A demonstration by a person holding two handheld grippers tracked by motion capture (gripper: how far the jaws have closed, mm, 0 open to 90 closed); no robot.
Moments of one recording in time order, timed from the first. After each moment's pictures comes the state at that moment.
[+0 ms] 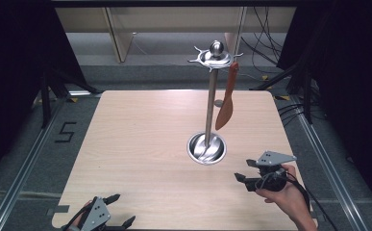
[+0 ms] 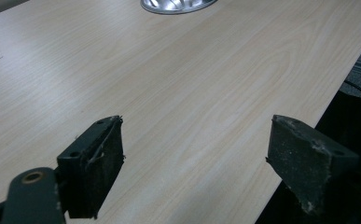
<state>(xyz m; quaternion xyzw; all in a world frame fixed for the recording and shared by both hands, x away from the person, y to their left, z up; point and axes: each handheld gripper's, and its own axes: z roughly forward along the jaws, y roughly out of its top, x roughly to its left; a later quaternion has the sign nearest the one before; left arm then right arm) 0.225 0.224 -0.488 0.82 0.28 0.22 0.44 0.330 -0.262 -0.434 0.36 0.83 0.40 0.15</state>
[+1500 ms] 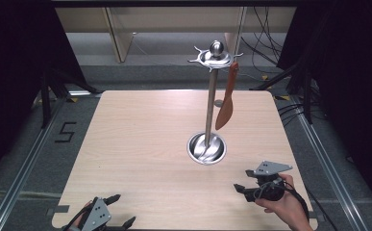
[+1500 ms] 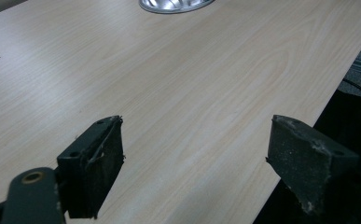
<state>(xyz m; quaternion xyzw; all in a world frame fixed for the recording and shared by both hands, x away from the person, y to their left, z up) 0.224 0.224 -0.488 0.83 0.28 0.22 0.44 0.318 -0.263 -0.460 0.36 0.84 0.38 0.13</state>
